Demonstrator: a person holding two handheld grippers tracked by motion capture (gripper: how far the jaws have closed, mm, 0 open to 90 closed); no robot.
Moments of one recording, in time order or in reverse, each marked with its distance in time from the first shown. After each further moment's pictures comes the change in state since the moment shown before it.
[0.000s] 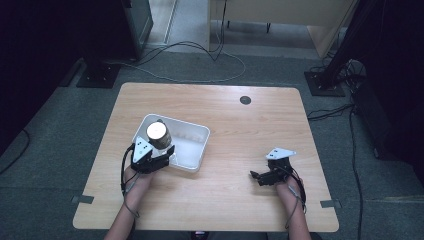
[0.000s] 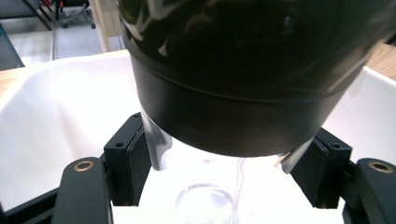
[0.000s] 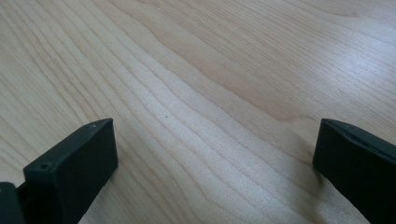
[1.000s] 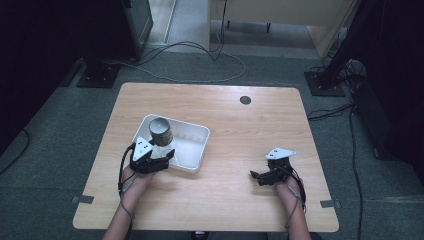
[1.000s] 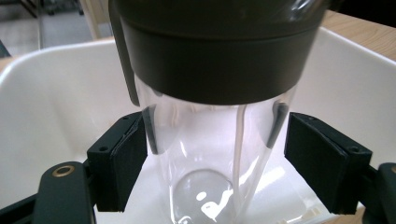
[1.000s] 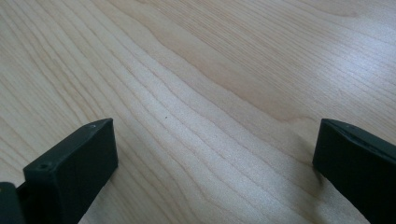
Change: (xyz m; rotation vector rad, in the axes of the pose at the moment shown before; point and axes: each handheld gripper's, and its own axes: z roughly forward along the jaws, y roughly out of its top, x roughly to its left) left arm 0.001 0.000 -0.004 0.047 -0.027 0.041; right arm 0.000 0.000 0.000 -0.001 -0.001 0.003
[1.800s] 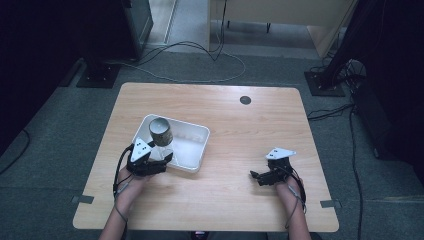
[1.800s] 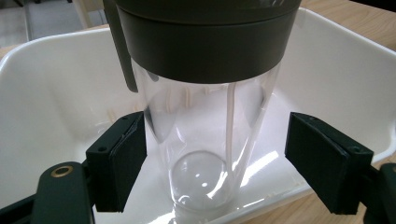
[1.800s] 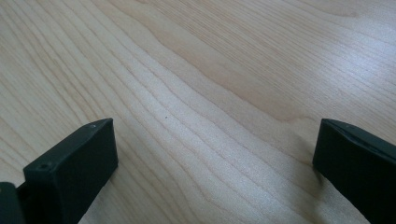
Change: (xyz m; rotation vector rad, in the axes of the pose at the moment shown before) left arm 0.002 0.002 -0.010 0.076 -0.031 0.010; right arm 0.000 0.000 0.000 0.000 0.000 0.000
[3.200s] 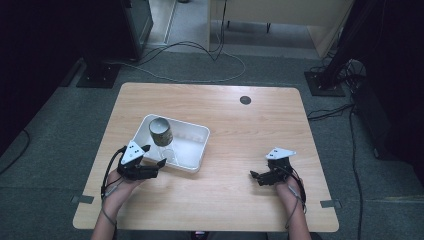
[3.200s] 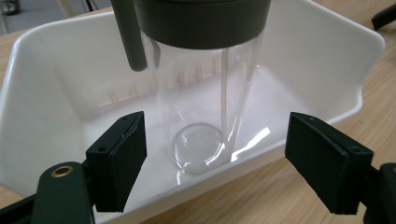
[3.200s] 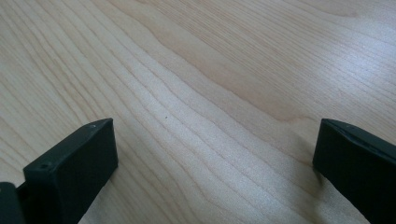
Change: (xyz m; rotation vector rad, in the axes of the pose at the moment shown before) left arm 0.009 -0.002 -0.024 0.059 -0.063 0.044; right arm 0.000 0.000 0.000 0.000 0.000 0.000
